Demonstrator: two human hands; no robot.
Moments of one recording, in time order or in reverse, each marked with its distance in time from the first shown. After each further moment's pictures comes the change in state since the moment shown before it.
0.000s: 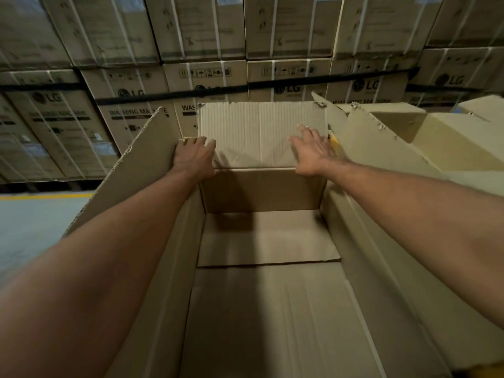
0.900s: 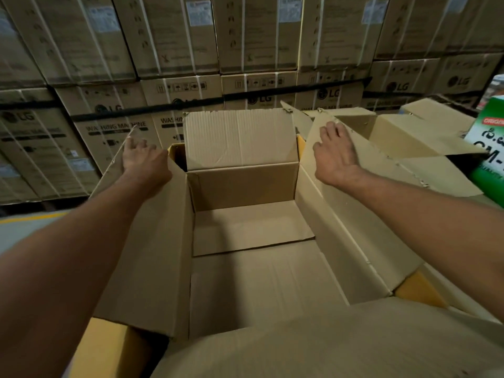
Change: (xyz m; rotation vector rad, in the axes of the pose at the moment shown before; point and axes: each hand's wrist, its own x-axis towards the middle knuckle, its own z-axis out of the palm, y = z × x) left_hand -0.088 -0.047 -0.038 0.199 0.017 -0.132; right_hand -0.131 0.044 -0.045 -0.694 0.124 0.225
